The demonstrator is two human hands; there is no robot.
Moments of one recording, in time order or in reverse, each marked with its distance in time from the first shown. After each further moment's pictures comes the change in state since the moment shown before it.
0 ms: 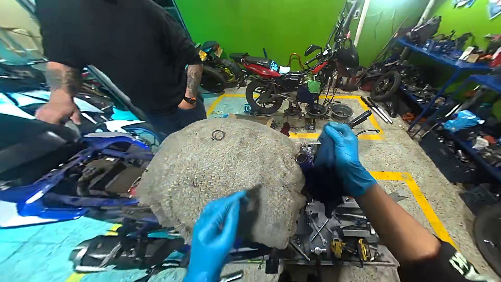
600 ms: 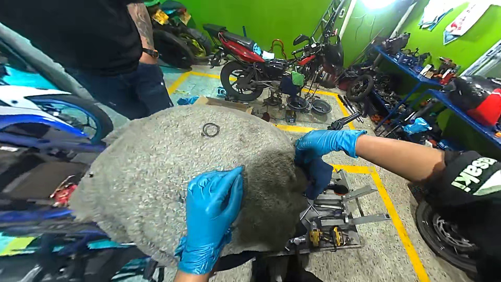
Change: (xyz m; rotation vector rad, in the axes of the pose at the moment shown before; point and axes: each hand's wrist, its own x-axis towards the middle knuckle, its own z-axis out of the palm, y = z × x) left_hand 0.054 -0.087 0.021 0.270 0.089 0.151; right_hand 0.076 0.033 0.056 -1.610 -1.727 -0.175
